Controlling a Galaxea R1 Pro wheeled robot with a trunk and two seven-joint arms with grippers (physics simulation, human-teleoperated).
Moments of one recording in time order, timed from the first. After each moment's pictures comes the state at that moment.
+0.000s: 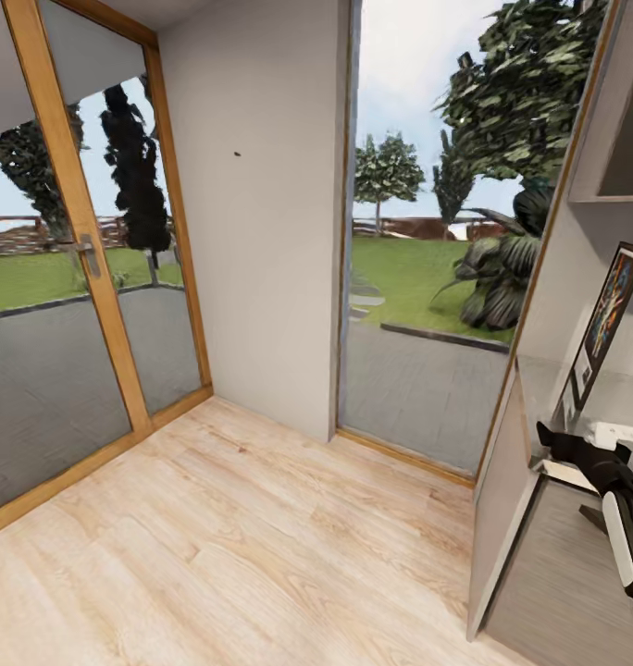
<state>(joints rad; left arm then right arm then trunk) 0.03 0.04 0.07 -0.64 -0.01 -0.16 -0.01 -0.48 -0.27 -0.46 -1.24 0.00 0.32 0.19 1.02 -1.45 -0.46</state>
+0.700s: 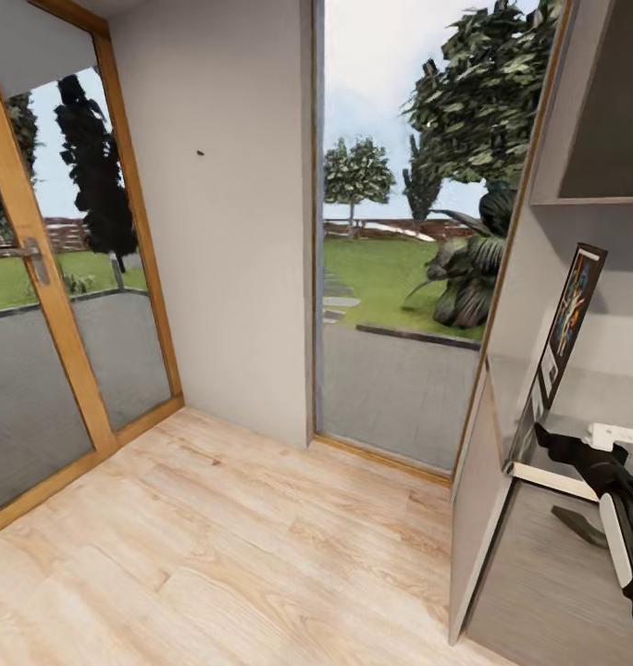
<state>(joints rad) 0.03 0.04 0.07 -0.65 -0.01 -0.17 -0.01 -0.48 -0.27 -0.46 -1.23 0.00 0.30 0.19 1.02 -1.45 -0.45</state>
